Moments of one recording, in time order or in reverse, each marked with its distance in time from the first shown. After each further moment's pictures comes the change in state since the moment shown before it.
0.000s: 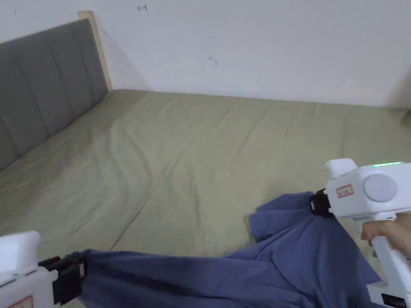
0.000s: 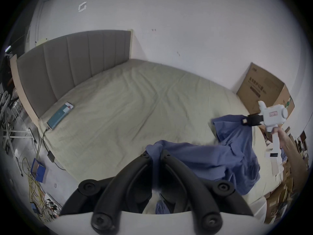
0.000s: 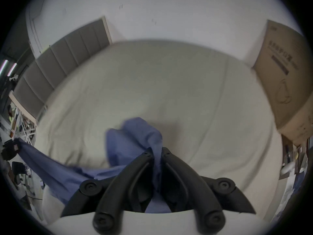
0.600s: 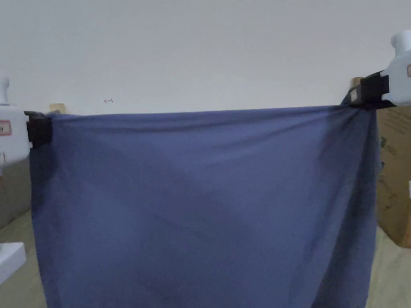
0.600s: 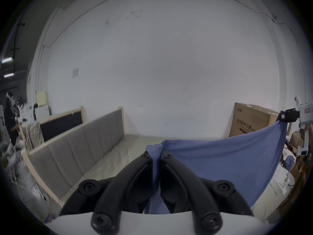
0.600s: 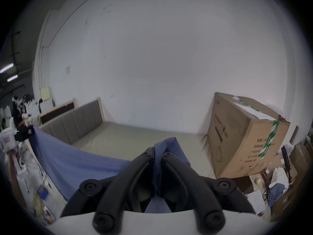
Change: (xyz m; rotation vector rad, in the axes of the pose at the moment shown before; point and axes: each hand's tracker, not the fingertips) left arm 0.095 0.237 0.127 0.505 -0.040 -0.229; right arm 0.044 0.098 0.369 0.578 -0.169 -0.073
